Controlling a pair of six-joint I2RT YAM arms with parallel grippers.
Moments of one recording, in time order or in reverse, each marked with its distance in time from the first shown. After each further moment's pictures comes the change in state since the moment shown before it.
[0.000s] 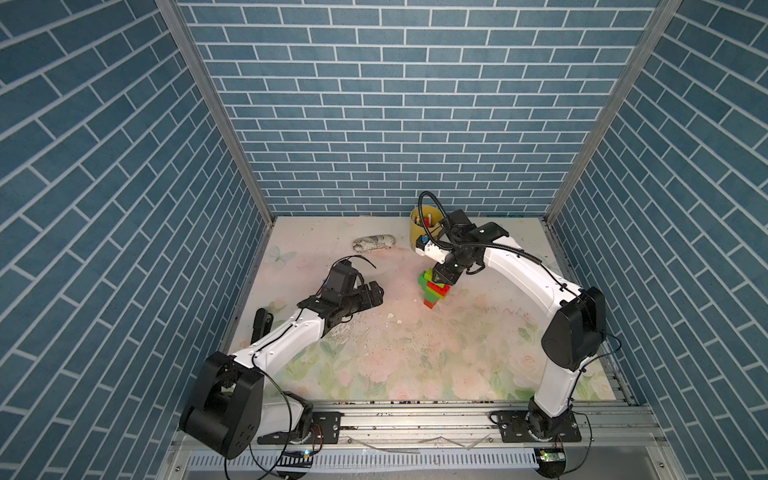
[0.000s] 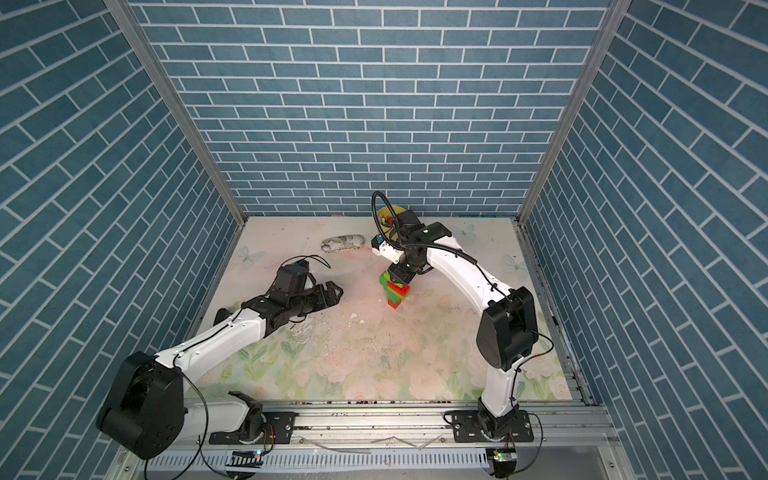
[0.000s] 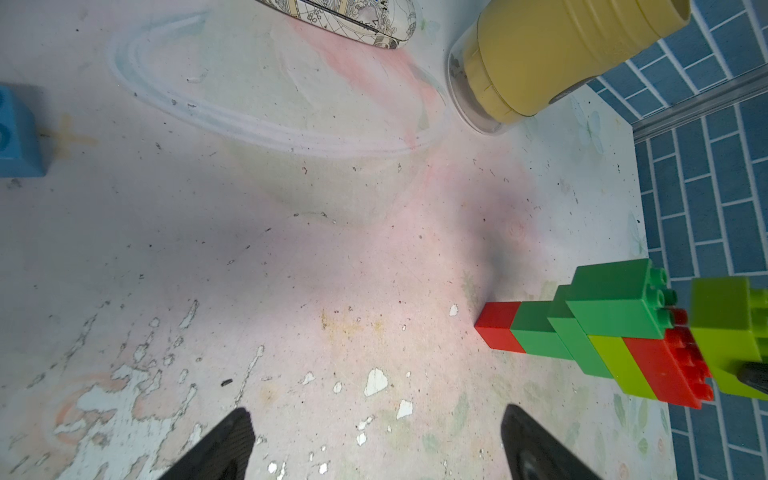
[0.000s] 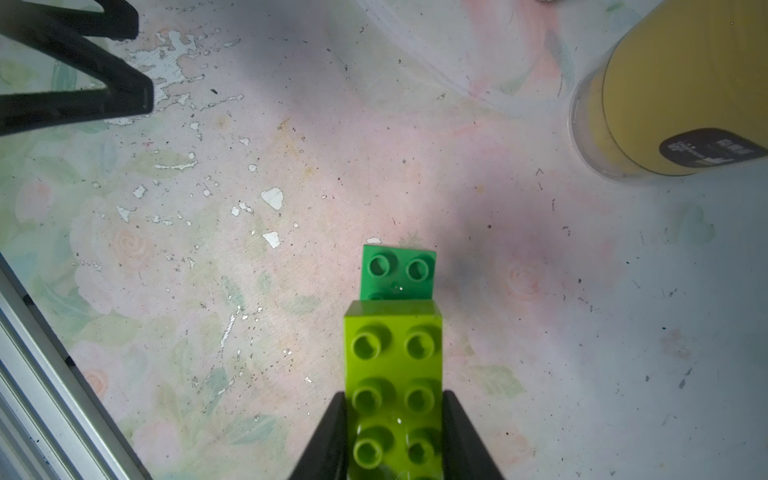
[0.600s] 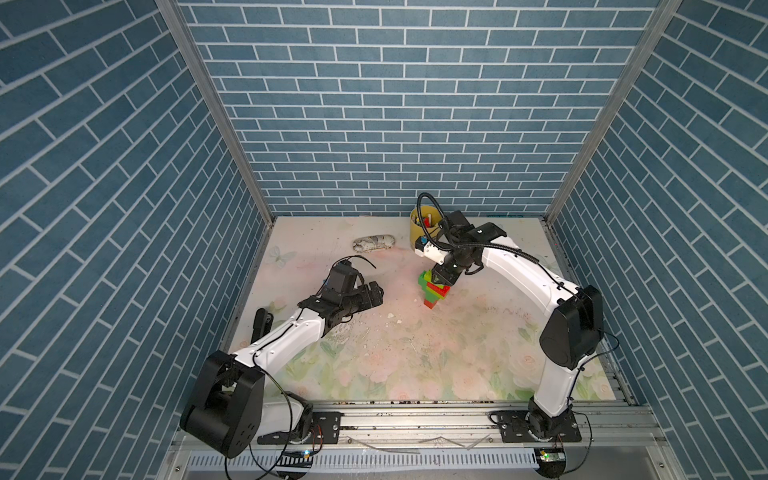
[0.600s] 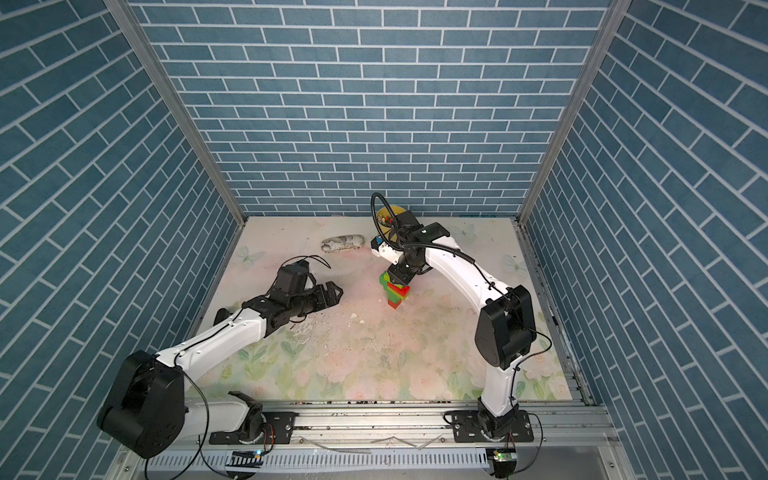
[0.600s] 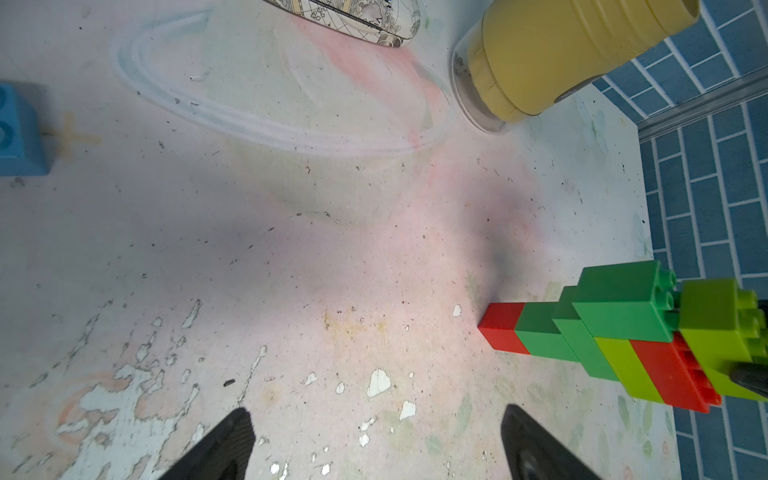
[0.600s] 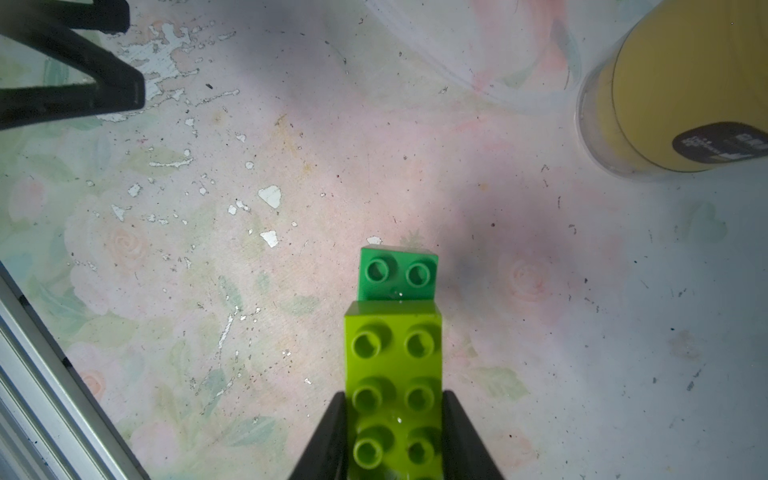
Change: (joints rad) left arm -0.001 0.007 0.000 0.000 -0.008 0.000; right arm 0.005 0.014 0.001 -0.001 0.004 0.004
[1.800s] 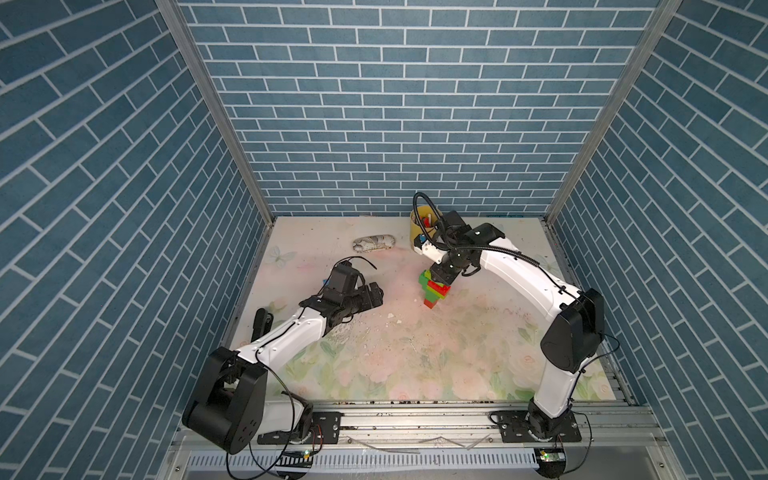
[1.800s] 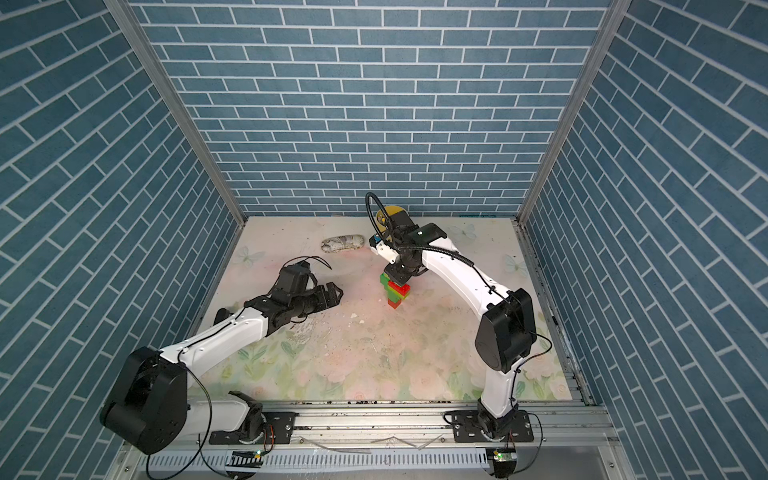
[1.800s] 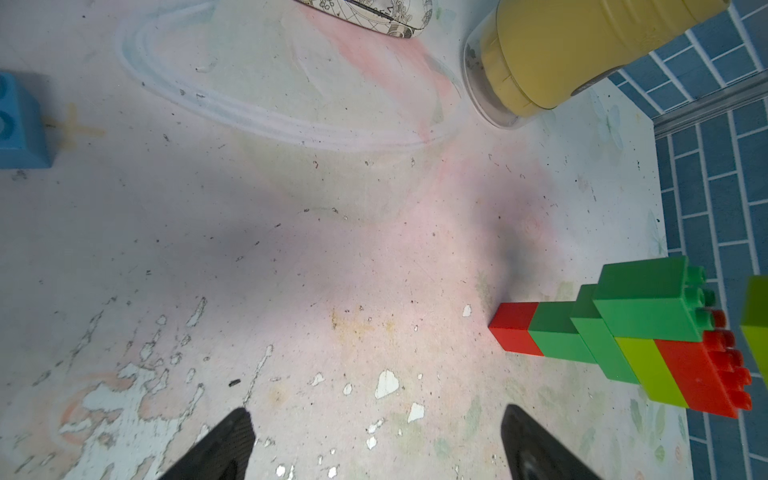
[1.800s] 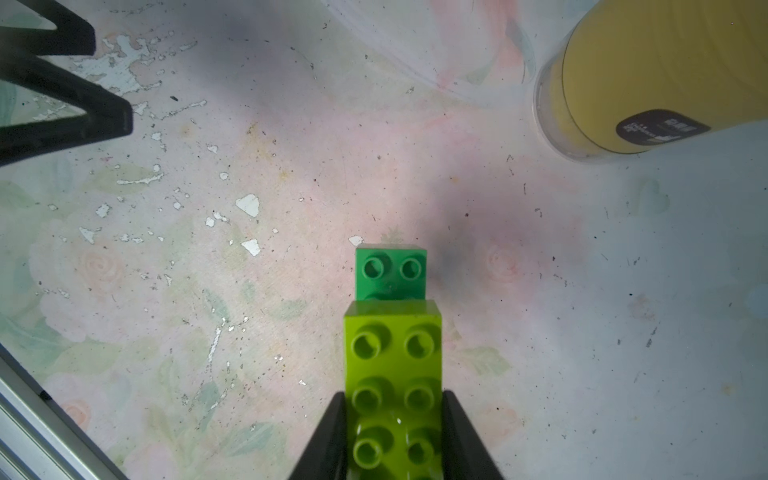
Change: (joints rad) left arm -0.001 0.019 -0.001 0.001 -0.007 0.000; right arm 0.044 -0.019 0.021 -0.012 0.117 0.114
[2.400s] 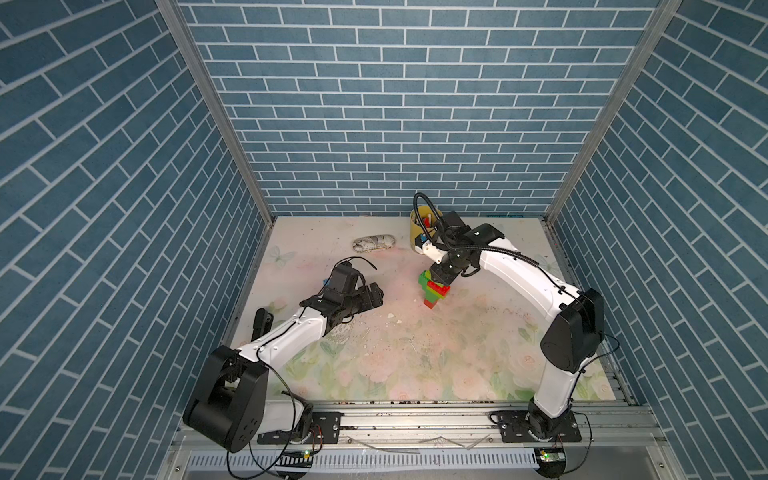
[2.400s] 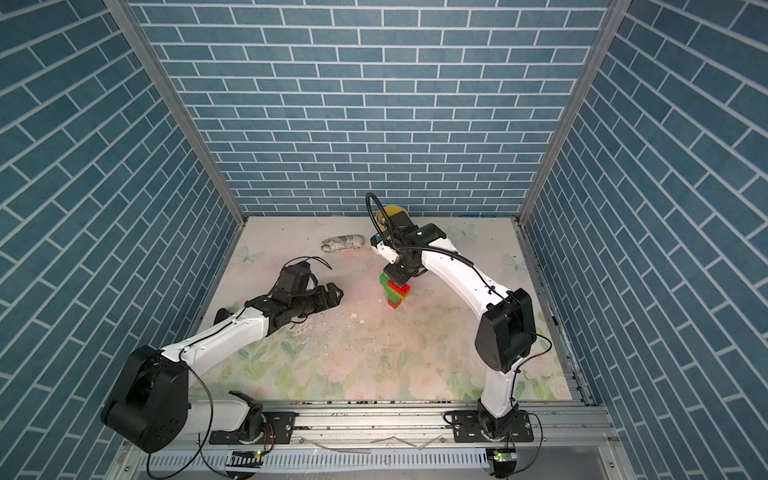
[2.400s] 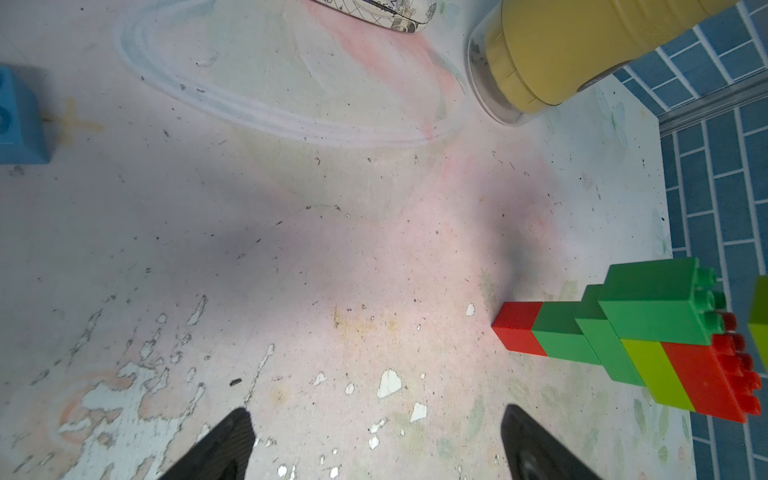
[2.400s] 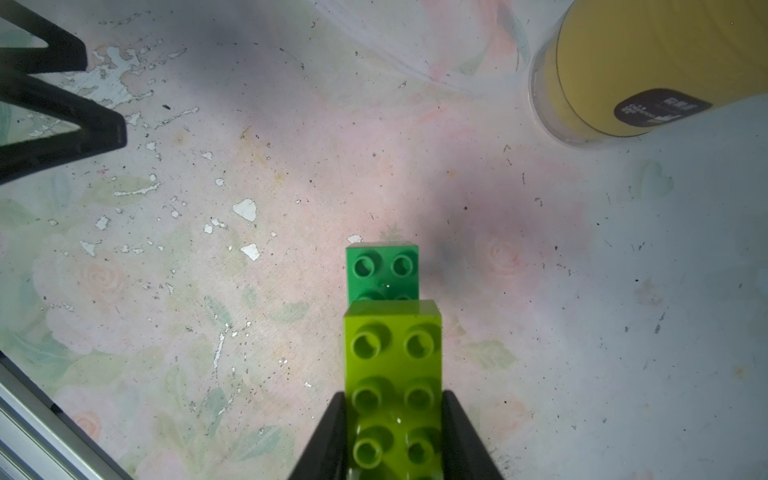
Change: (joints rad) left arm 0.000 0.005 -0.001 0.000 0.000 0.000; right arm 0.005 0.000 -0.004 0.000 0.007 0.045
